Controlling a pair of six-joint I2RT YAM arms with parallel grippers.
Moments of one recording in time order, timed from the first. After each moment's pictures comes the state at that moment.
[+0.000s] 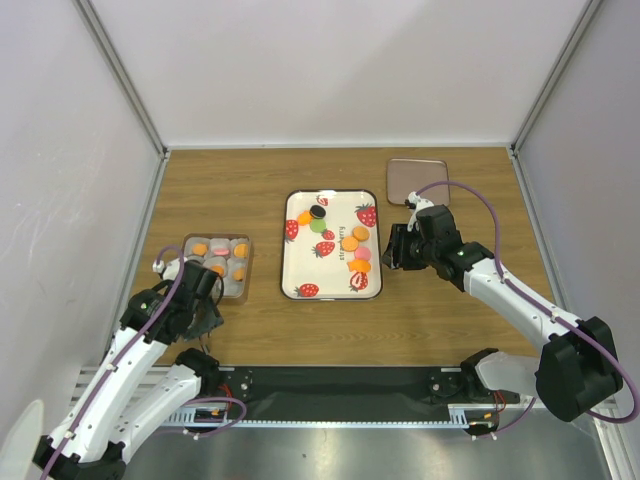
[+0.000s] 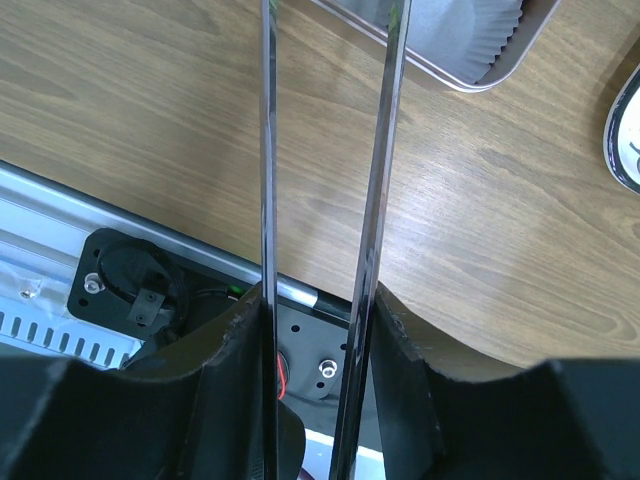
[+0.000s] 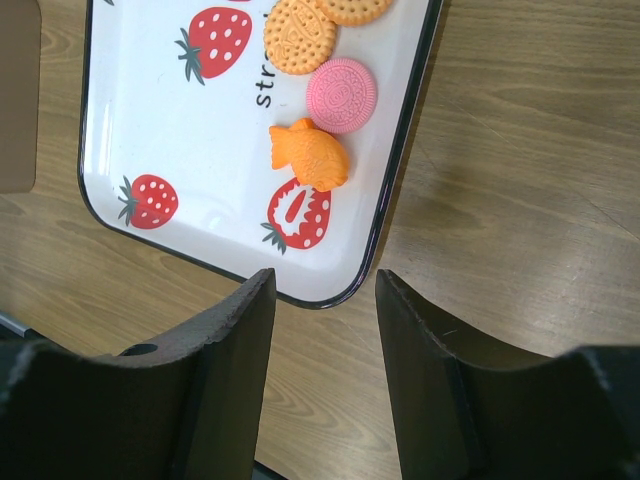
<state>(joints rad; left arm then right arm) -0.44 0.67 0.80 -1.36 -0.34 -0.87 0.47 1.21 0.82 -0.35 -0.14 0.42</state>
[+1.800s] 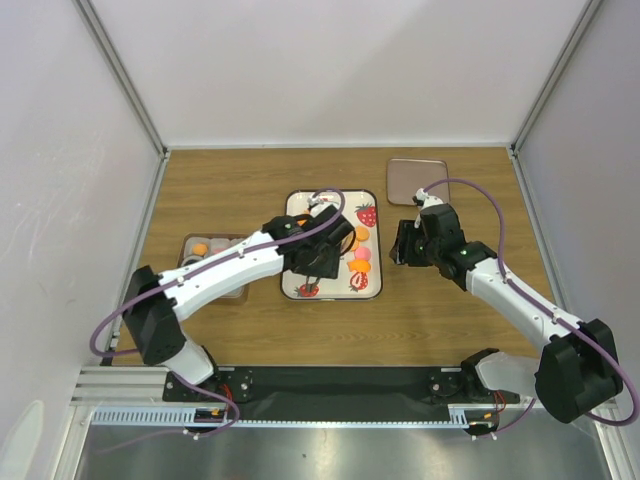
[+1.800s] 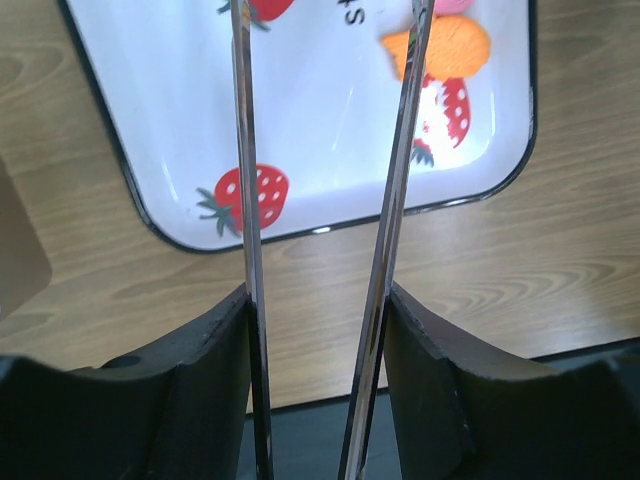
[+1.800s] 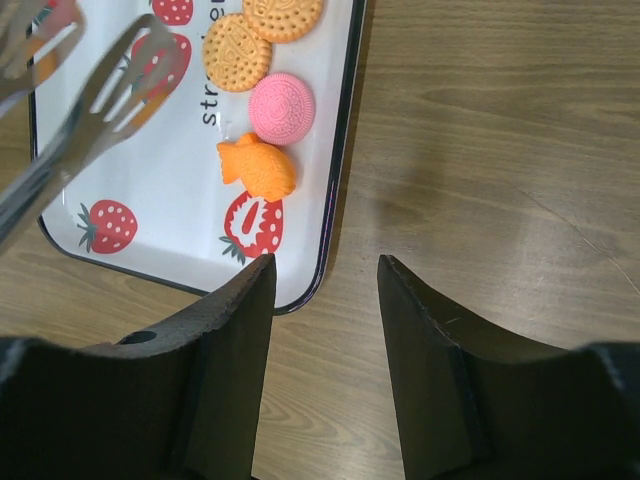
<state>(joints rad) -0.94 1.57 1.38 -0.95 -0.31 -0.71 0.44 1.20 0.82 -0.35 -0.03 0.42</state>
